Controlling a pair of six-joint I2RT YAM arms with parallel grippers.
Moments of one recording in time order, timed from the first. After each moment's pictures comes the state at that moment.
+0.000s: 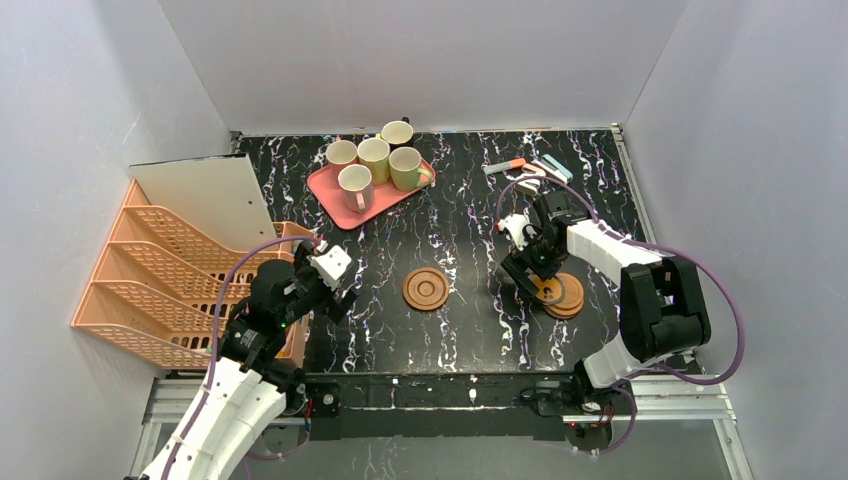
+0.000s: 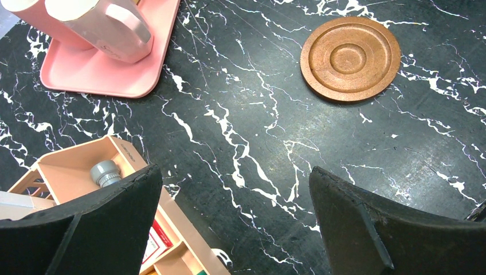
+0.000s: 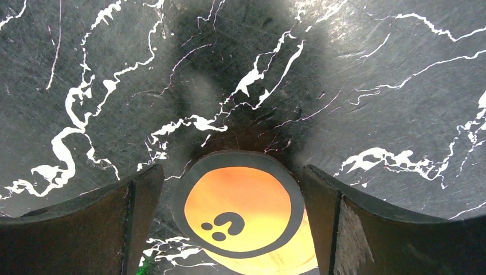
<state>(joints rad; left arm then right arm) -0.38 0.50 0.52 -0.49 0.23 0.38 0.27 1.54 0.92 -0.71 -0.22 -0.58</state>
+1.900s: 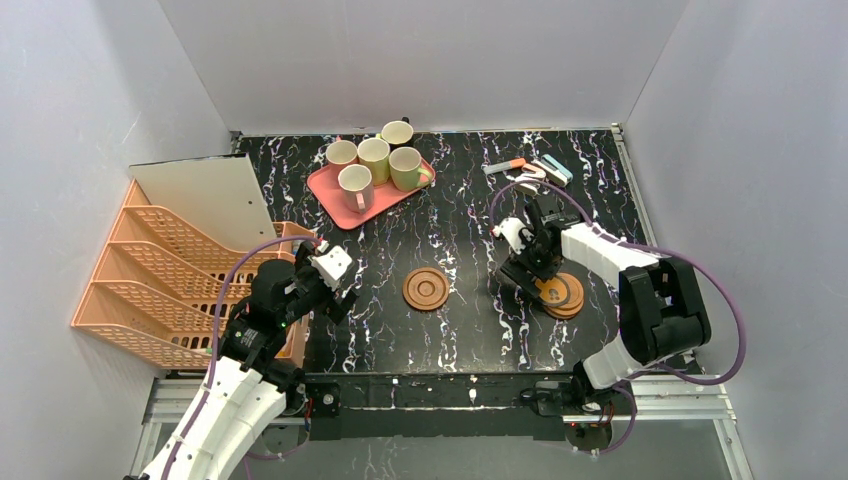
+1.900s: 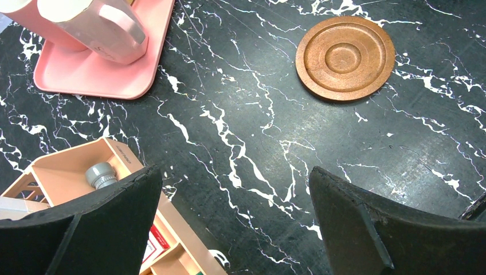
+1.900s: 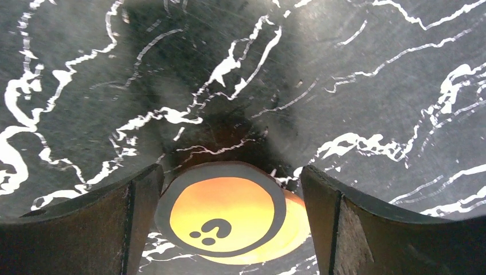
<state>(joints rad) -0.37 0.50 0.52 -0.49 0.25 0.38 0.33 1.54 0.91 -0.70 -0.10 -0.61</state>
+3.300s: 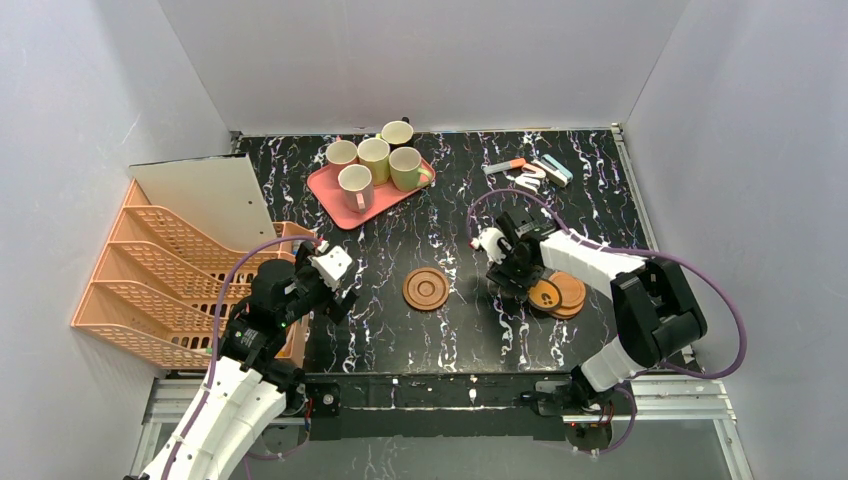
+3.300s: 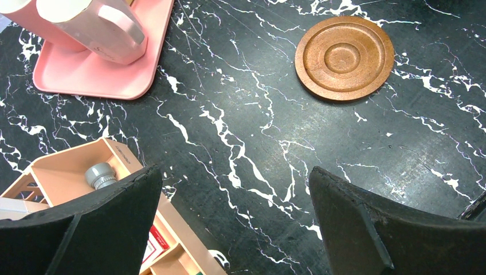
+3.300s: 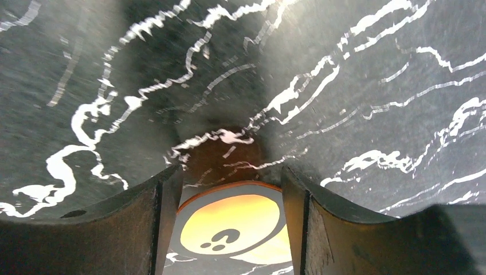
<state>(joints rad) -0.37 0.50 0.52 -0.49 0.25 0.38 0.51 1.54 0.90 -0.69 0.06 -0.51</state>
